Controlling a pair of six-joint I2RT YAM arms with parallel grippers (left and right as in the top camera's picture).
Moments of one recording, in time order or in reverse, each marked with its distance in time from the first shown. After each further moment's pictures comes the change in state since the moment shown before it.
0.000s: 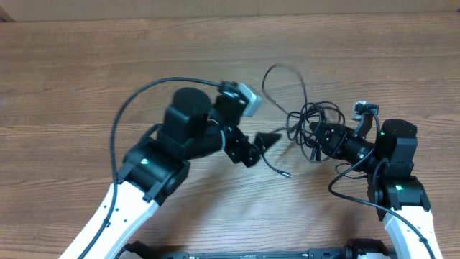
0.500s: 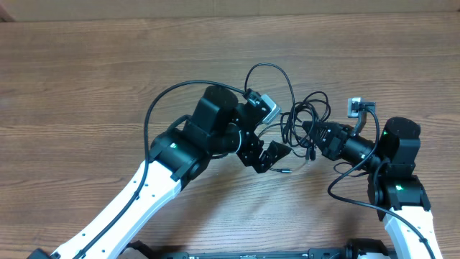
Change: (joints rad) left arm -0.035 0.153 0.001 -0.036 0.029 0.043; right arm 0.000 0.000 0.000 0.105 -0.186 0.000
